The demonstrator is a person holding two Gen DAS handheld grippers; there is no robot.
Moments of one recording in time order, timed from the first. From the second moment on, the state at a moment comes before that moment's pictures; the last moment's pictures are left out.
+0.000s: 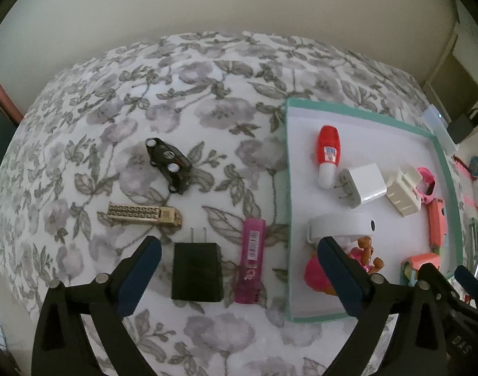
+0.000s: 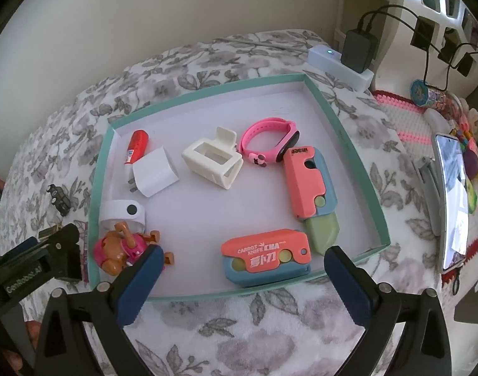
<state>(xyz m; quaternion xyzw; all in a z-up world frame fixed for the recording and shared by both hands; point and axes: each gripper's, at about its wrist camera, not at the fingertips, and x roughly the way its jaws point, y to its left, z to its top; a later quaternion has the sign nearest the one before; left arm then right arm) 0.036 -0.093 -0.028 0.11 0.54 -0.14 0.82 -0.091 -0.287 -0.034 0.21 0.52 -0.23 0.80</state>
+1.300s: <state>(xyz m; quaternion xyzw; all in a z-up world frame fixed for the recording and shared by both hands) 0.091 0.076 0.015 0.01 0.52 -0.06 0.85 -0.011 -0.147 0.008 0.19 0.42 -0.03 0.89</state>
